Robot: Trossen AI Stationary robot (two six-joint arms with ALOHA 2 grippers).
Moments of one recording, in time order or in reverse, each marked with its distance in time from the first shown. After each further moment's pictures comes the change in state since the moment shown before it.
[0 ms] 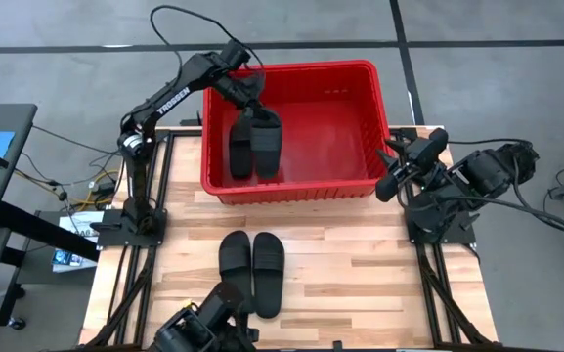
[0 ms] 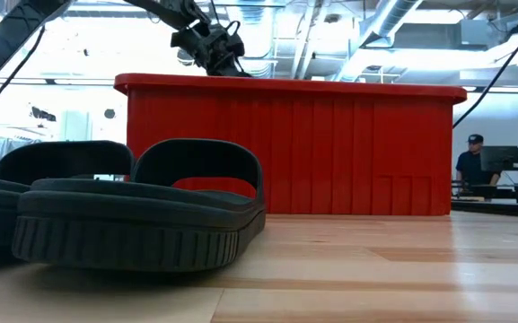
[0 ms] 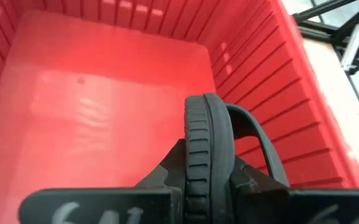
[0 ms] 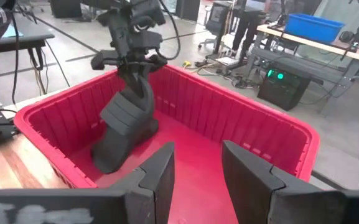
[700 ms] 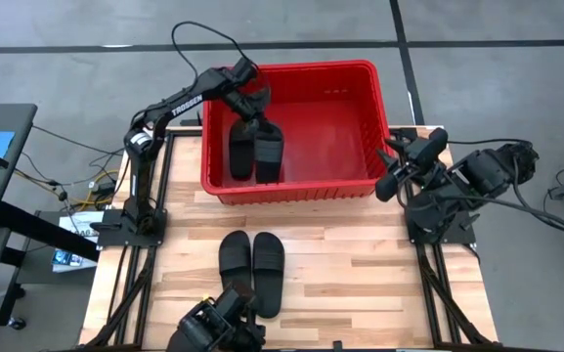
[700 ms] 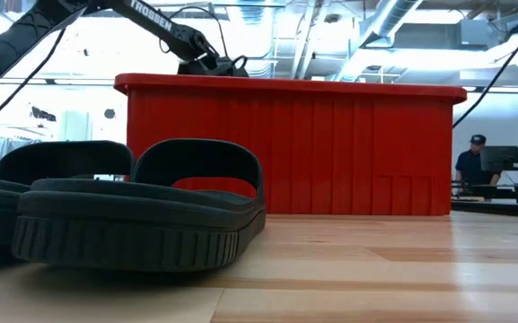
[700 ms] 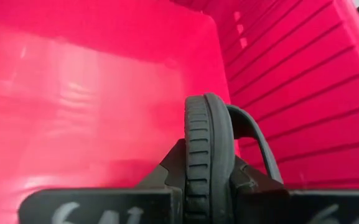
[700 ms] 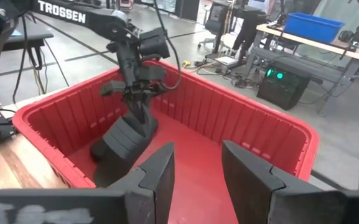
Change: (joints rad) left arm -0.004 0.066 -0.176 0.140 0.026 -0.005; right arm -0.005 0.000 0.000 0.000 -0.002 -0.001
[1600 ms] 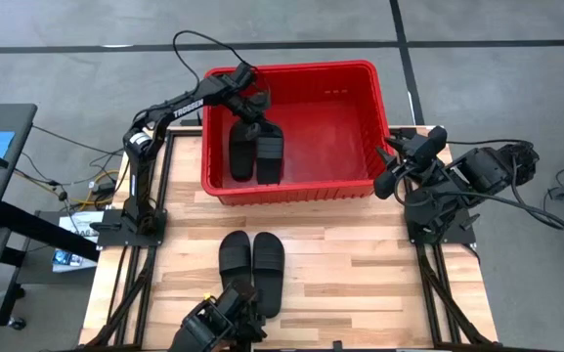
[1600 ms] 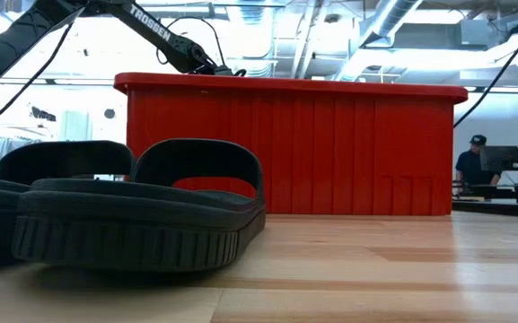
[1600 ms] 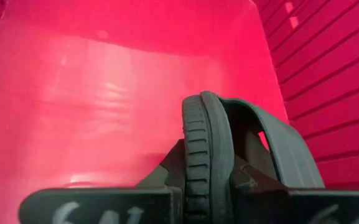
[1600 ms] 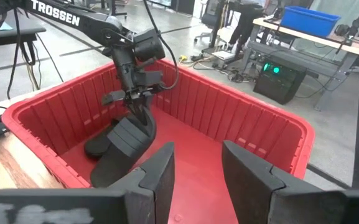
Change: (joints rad) left arm 0.010 -0.004 -0.121 0.198 -0.122 0.050; right arm -0.033 0.000 0.000 0.000 -0.025 -0.008
